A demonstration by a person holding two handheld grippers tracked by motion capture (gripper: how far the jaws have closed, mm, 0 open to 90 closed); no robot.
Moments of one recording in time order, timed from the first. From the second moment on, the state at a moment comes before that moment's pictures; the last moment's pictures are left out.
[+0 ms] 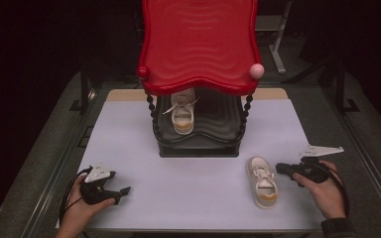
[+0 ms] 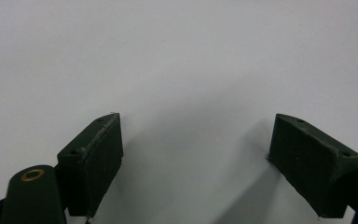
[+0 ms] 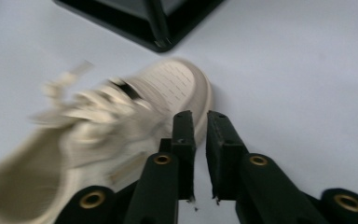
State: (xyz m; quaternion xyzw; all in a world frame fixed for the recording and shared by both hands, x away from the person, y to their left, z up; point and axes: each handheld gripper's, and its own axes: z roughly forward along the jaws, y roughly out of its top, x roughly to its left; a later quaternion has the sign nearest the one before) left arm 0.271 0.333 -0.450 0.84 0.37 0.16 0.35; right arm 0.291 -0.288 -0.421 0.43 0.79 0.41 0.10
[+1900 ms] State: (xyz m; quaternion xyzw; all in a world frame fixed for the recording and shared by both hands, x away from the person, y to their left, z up) left arm 0.271 0.333 -0.450 0.84 0.37 0.16 0.35; right arm 0.238 -0.238 -0.403 0.25 0.86 0.44 0.02
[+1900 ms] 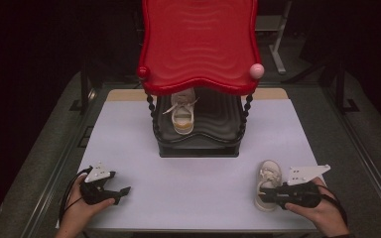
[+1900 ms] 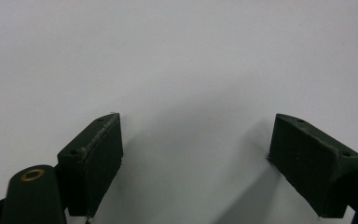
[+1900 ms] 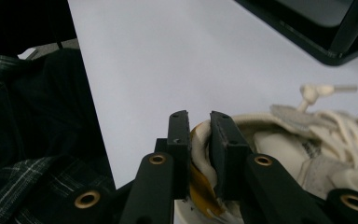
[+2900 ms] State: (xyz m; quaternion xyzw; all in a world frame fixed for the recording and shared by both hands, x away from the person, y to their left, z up) left arm 0.271 0.333 -0.450 0.84 0.37 0.16 0.35; right arm 0.237 -0.183 -0.334 0.16 0.86 0.47 0.08
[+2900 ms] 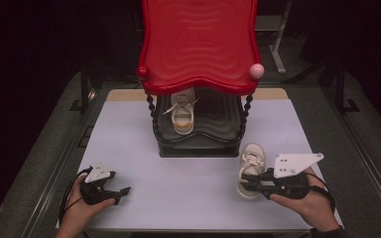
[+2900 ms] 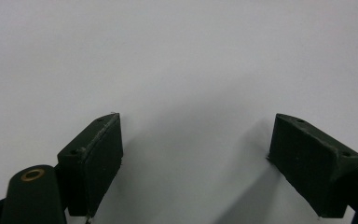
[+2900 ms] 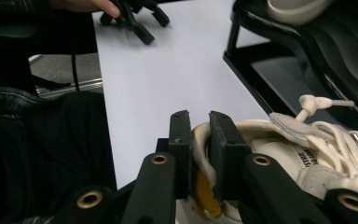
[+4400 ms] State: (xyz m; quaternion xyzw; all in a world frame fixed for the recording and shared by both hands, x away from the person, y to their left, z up) left arm 0.269 0.292 -0.414 0.84 0.32 0.16 0.41; right arm 0.357 -0.099 -0.313 0.10 0.89 0.44 0.11
